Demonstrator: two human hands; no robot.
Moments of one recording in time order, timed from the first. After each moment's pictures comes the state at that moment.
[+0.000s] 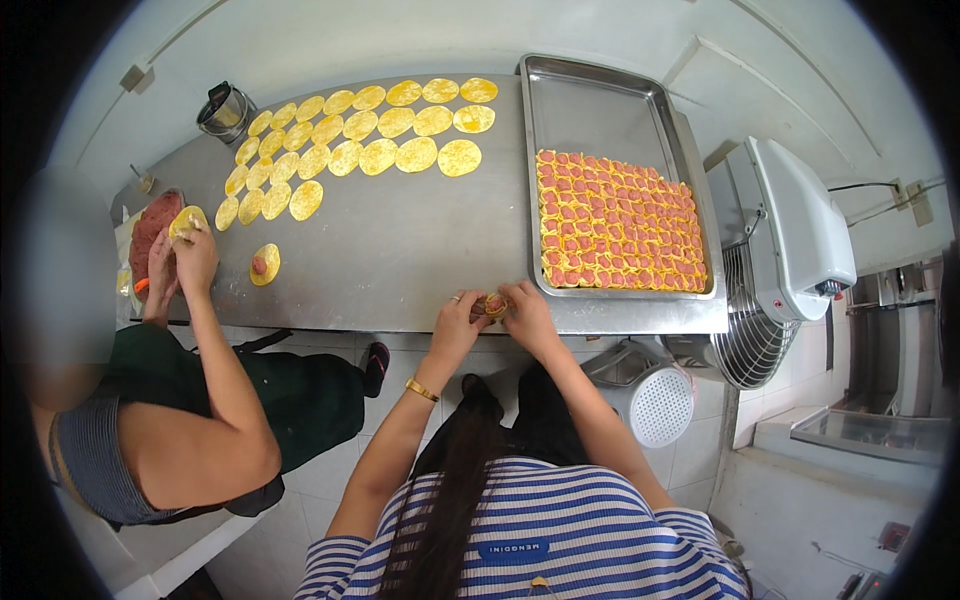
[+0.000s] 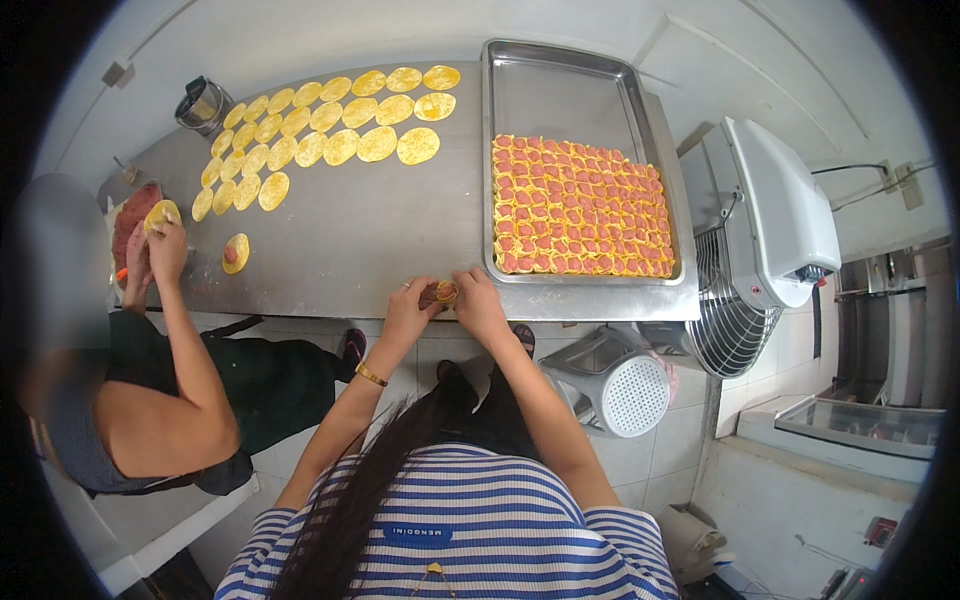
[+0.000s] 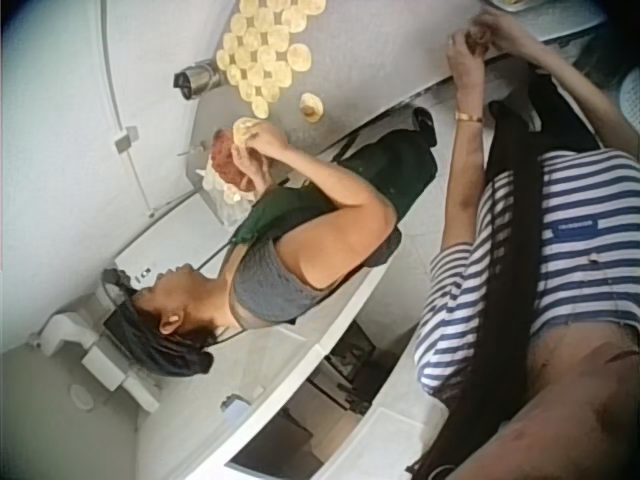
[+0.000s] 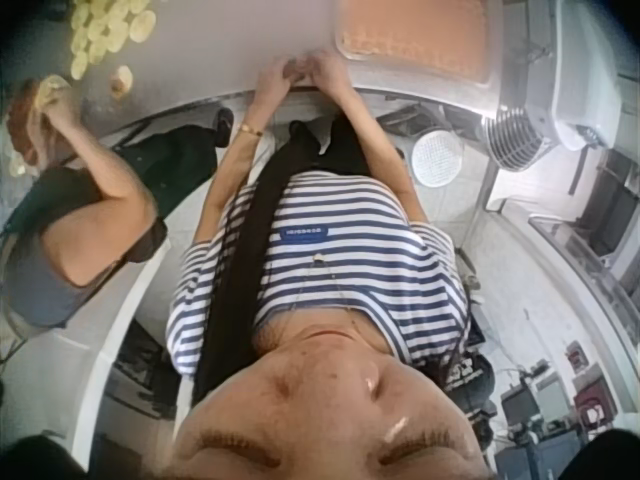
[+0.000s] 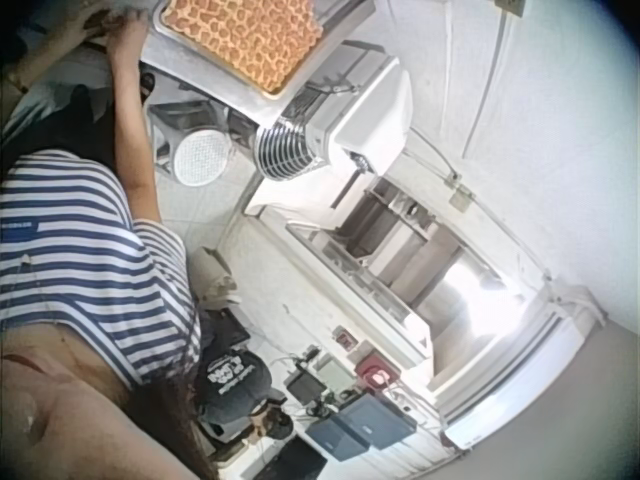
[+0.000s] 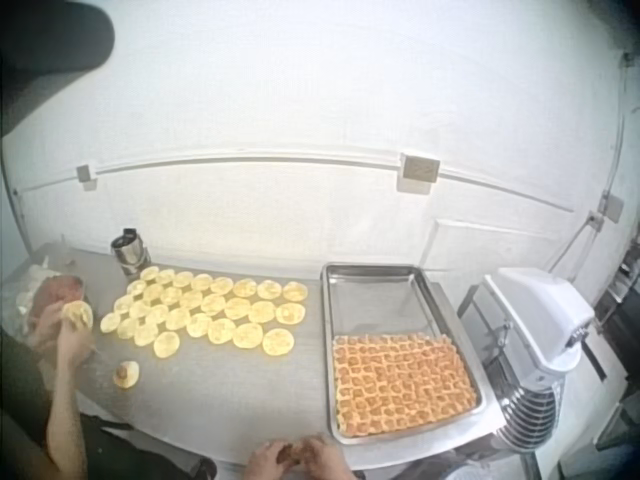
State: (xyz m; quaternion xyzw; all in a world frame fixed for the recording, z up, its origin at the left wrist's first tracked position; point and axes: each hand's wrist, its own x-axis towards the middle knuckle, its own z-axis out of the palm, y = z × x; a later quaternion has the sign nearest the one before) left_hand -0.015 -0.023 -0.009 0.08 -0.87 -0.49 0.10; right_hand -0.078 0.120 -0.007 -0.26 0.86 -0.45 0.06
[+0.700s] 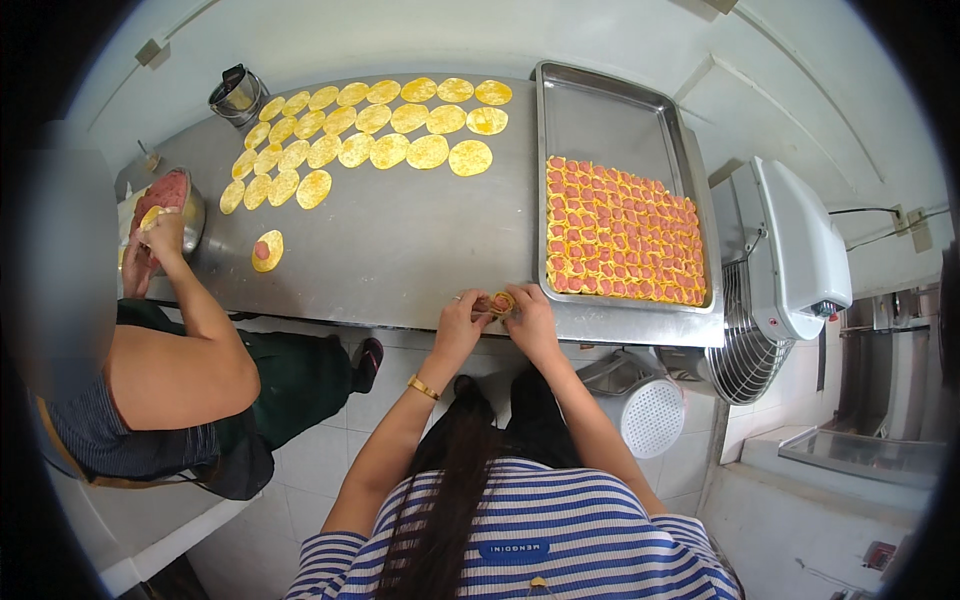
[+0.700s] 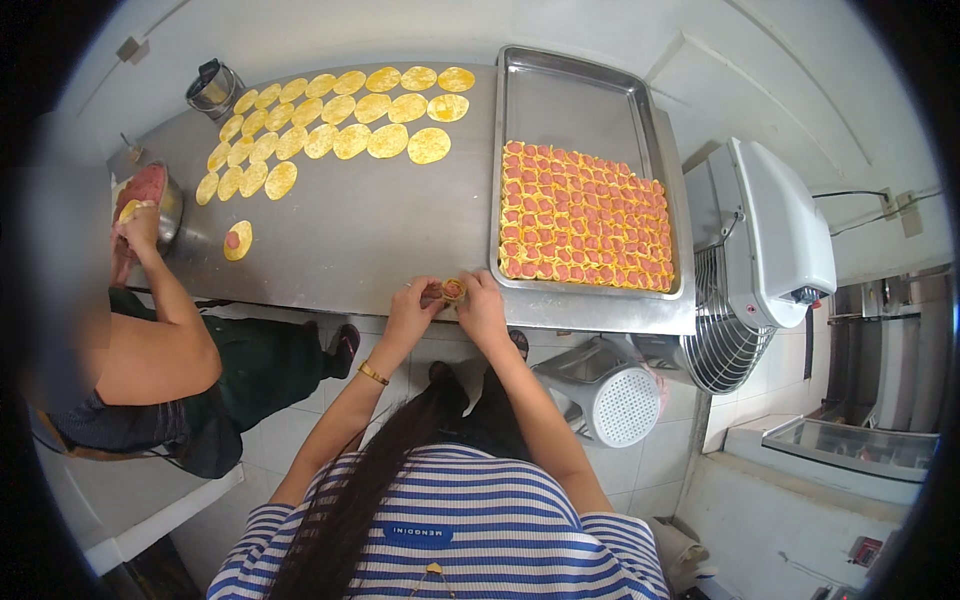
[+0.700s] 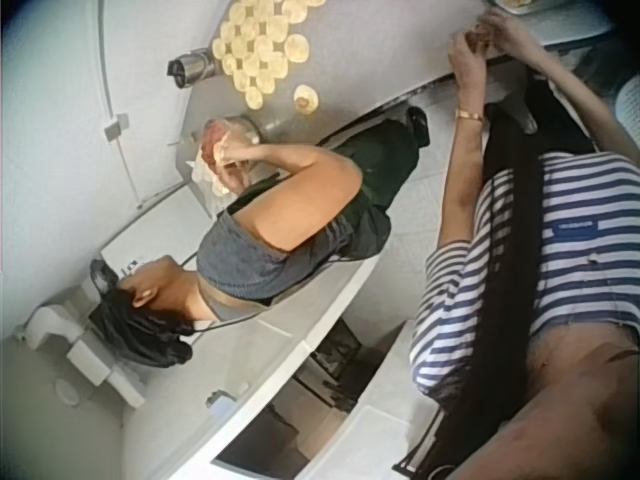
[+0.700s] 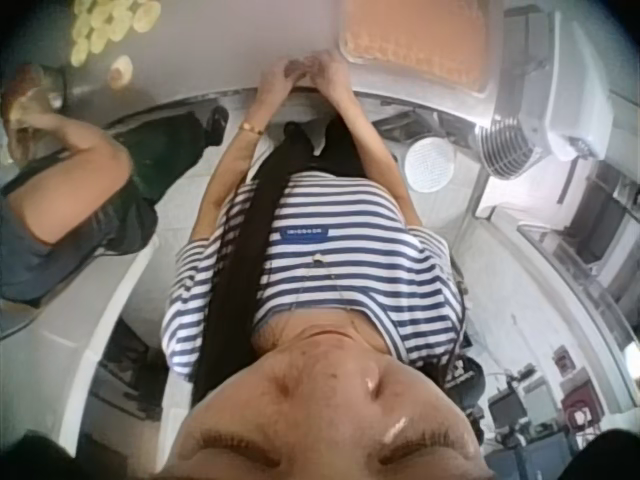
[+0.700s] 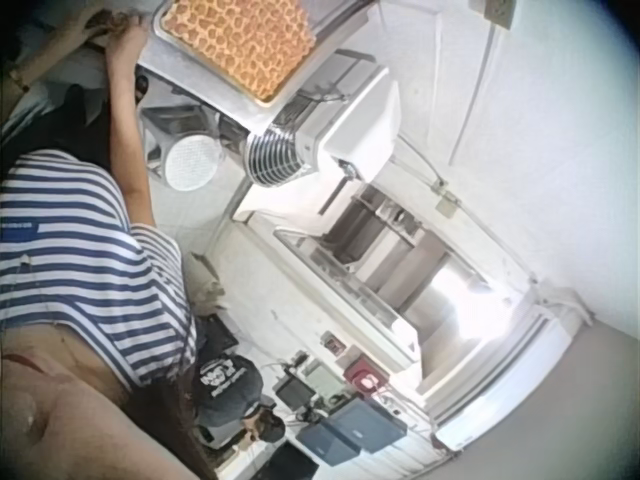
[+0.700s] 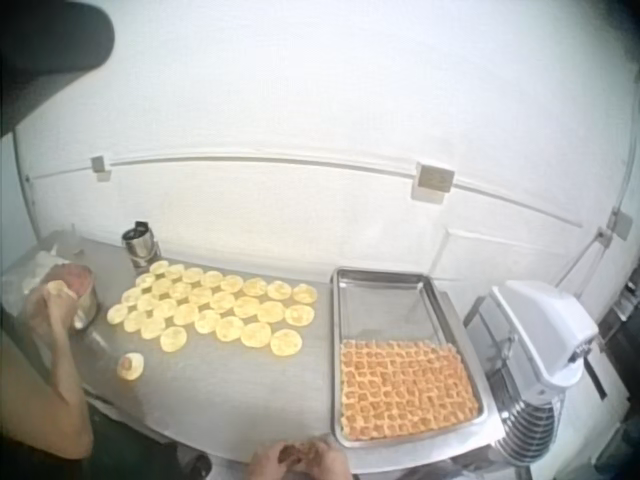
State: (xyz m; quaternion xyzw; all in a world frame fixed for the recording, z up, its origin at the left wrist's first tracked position) left_hand -0.015 -0.019 -0.016 0.10 -0.83 -0.53 0.12; right_hand -0.076 0.120 -0.013 -0.25 0.87 -0.42 -0.01
